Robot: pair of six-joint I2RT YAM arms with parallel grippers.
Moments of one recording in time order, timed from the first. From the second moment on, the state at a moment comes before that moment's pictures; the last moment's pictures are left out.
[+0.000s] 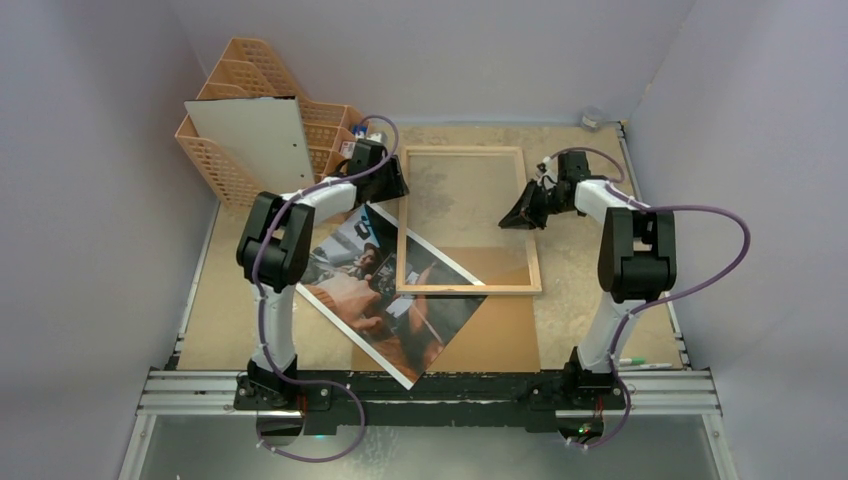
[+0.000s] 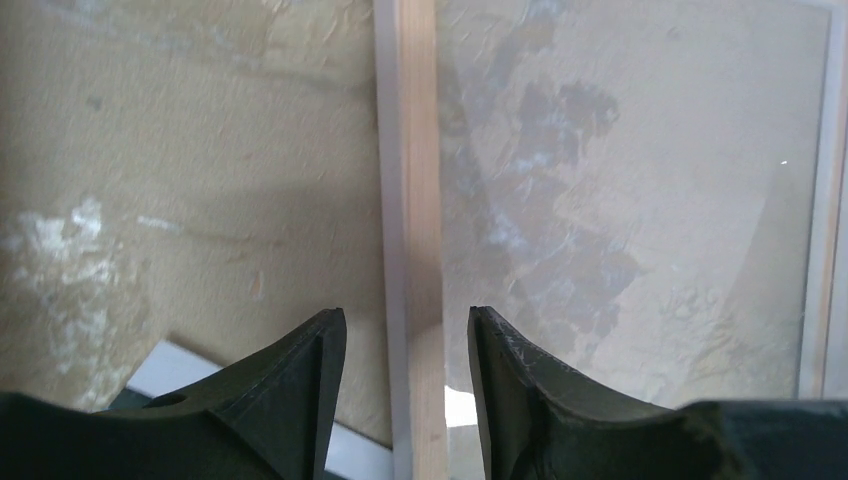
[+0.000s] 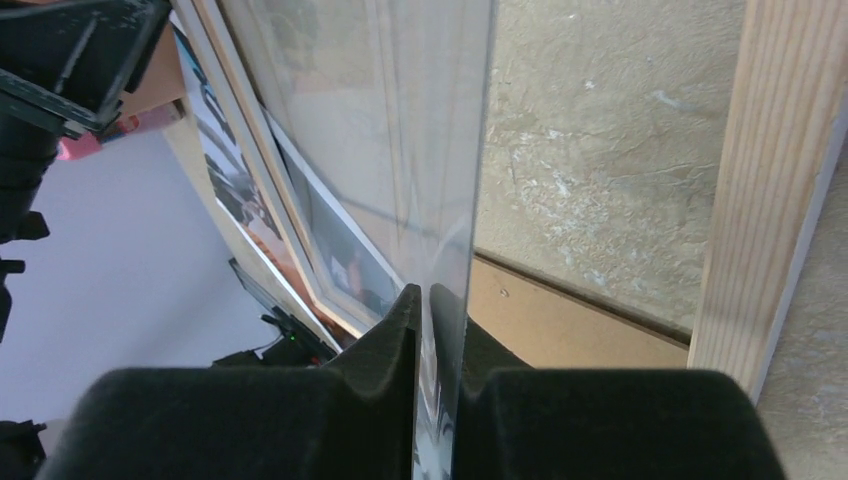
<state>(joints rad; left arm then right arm) -0.36 2.08 1.42 -0.07 0.07 -0.53 0.00 1.90 1.27 -0.53 -0.73 0.50</state>
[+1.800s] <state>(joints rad) -0.37 2.12 1.49 -0.12 -0.06 -0.63 0.03 1.55 0.95 0.06 -1.05 0.44</state>
